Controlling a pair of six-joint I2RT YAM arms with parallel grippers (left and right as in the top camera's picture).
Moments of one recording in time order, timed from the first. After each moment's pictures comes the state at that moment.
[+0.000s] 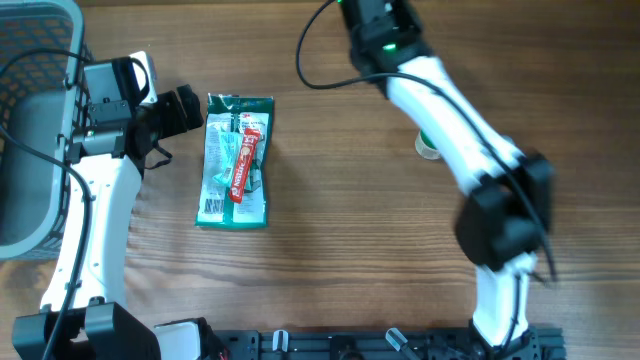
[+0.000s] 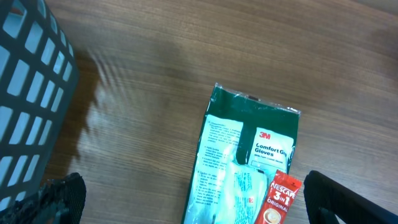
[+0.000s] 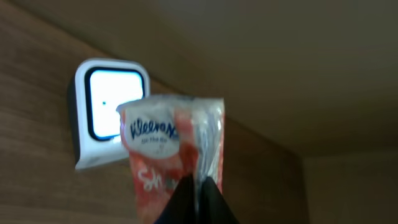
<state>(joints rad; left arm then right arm) 0.13 1.47 1.19 -0.60 0.05 -0.17 0.46 2.07 1.94 -0.62 0.71 -0.31</state>
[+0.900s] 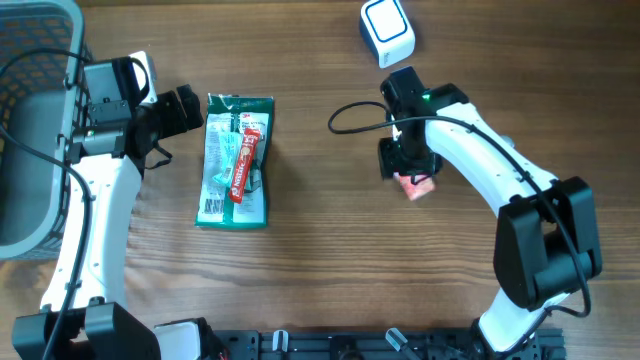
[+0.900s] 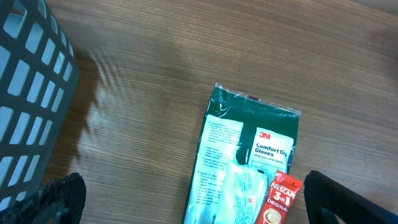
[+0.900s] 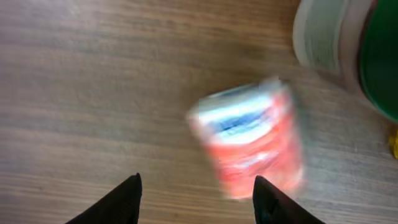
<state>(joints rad) 0.13 1.47 1.19 -0.60 0.05 -0.17 0.38 1.88 1.37 -1.04 -0.02 0.28</state>
